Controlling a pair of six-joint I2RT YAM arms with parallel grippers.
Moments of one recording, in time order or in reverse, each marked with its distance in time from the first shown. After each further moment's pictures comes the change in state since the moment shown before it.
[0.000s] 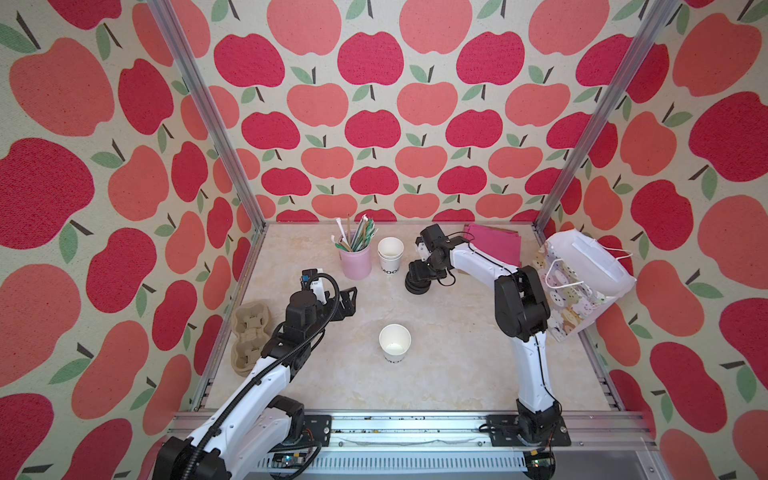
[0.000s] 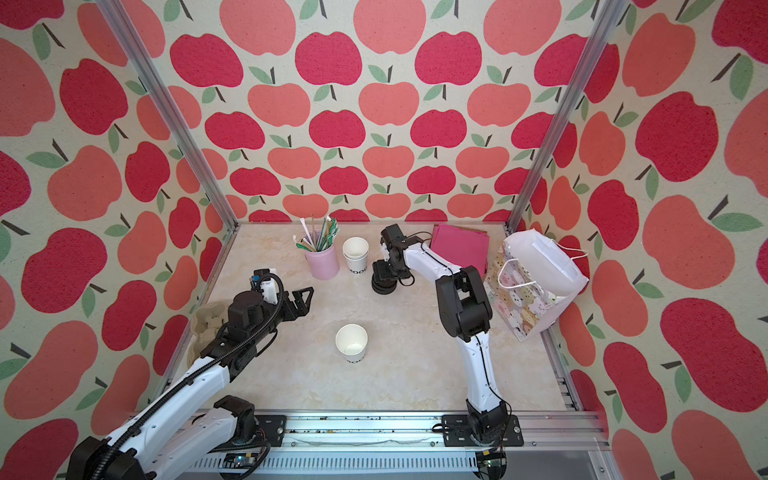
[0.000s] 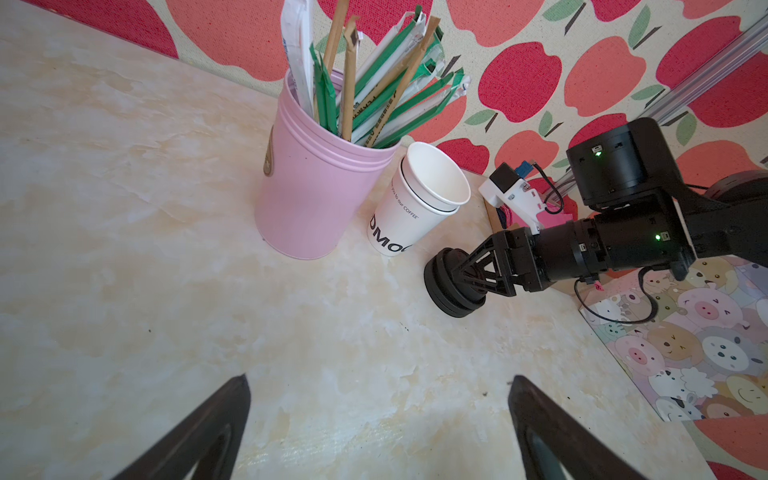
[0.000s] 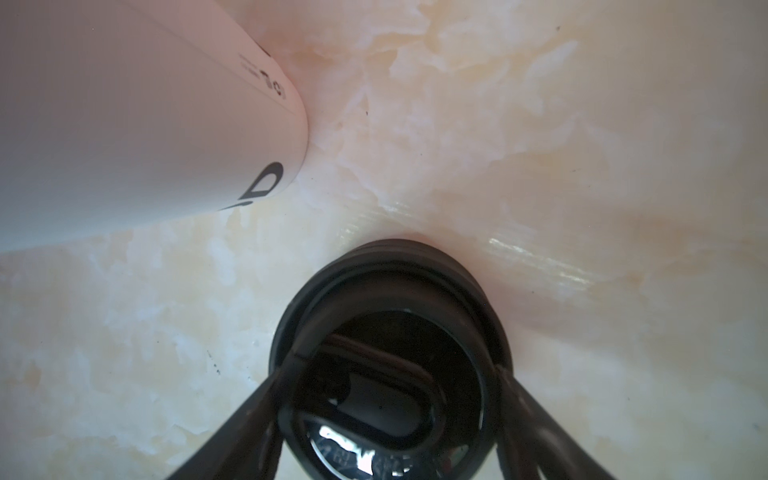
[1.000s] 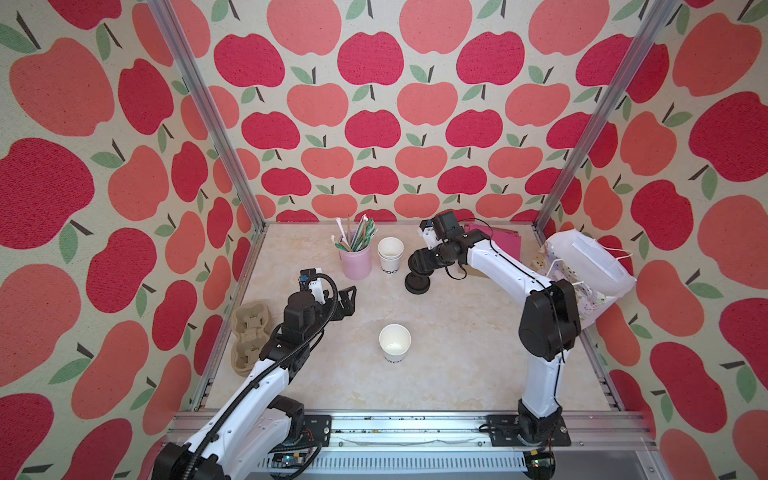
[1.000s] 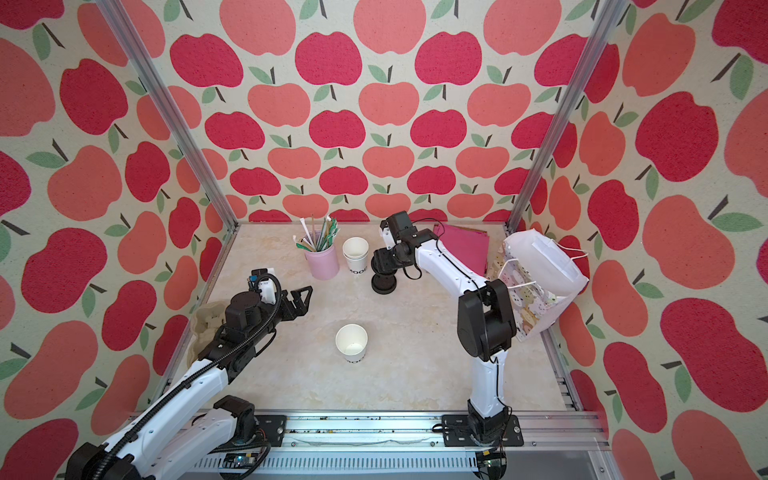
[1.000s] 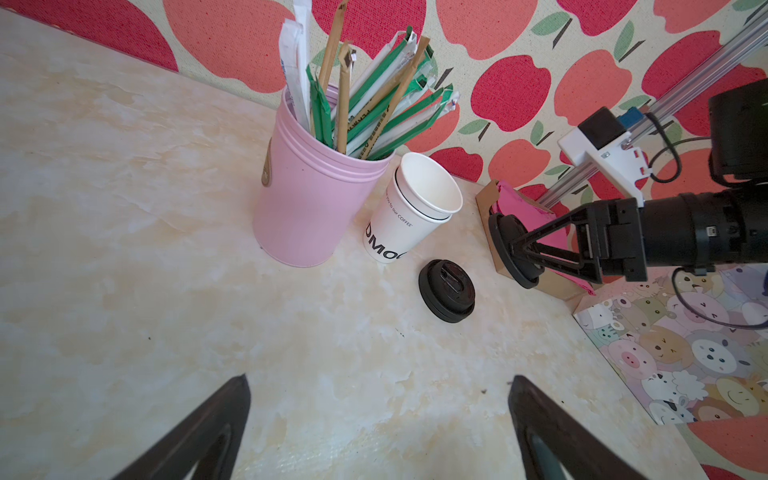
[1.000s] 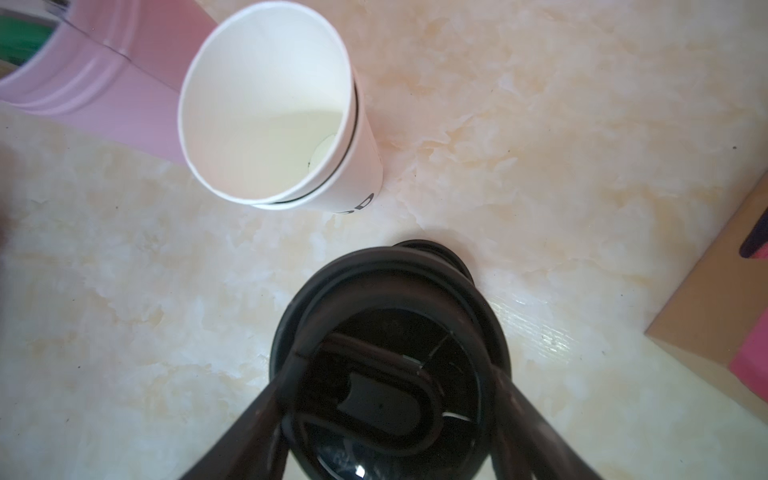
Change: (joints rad) left arm 0.002 -0.026 0.000 0.000 0.005 0.000; right arm 0.021 -0.283 -0.084 0.011 0.005 -0.083
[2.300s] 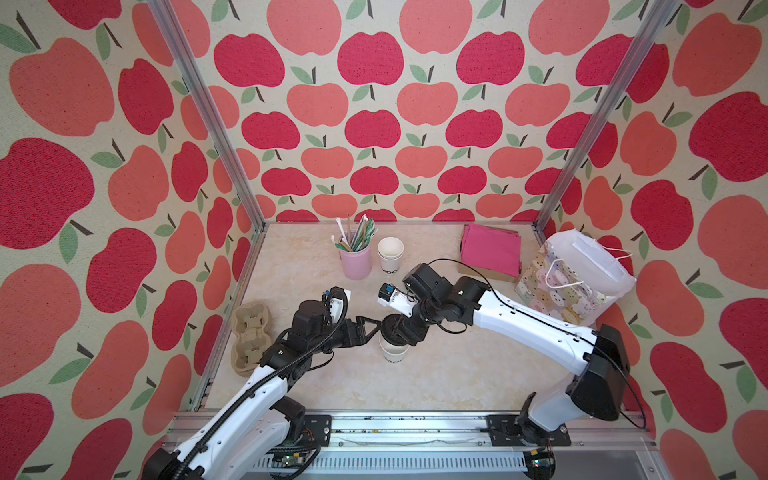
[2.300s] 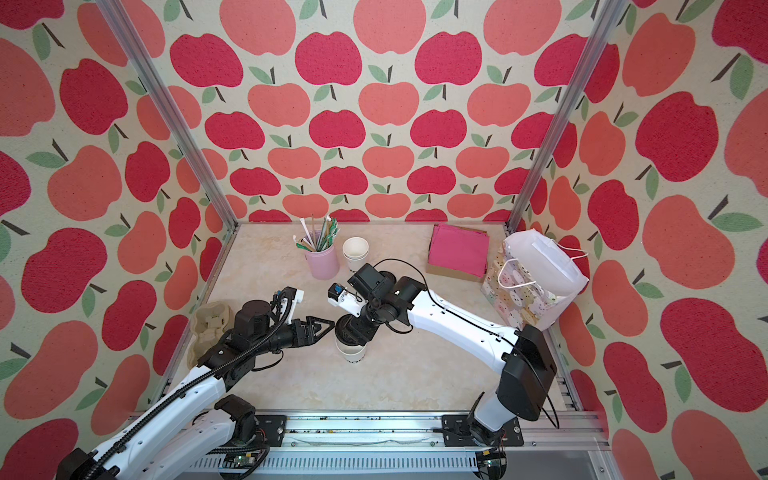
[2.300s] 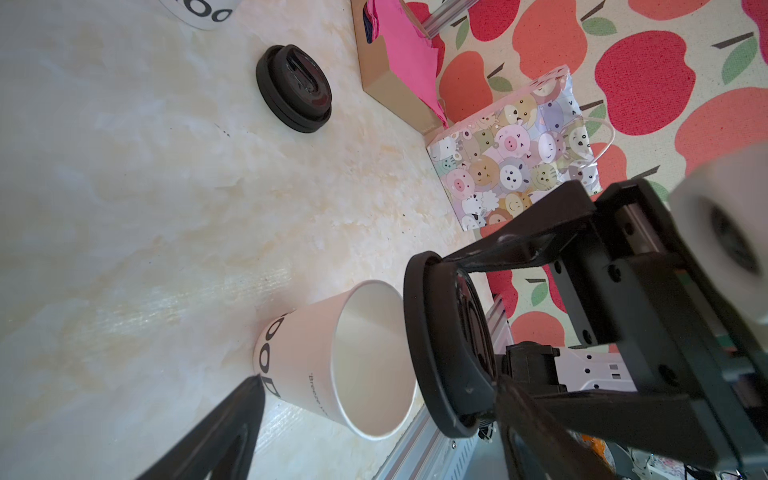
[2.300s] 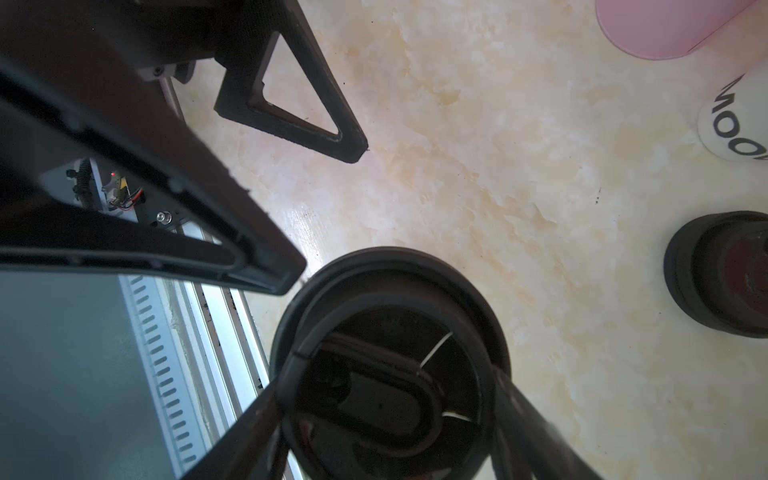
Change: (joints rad) left arm -0.121 -0.063 -0.005 -0.220 0.473 -0.220; right arm 0.443 -0.375 -0.351 -0.098 -0.094 -0.248
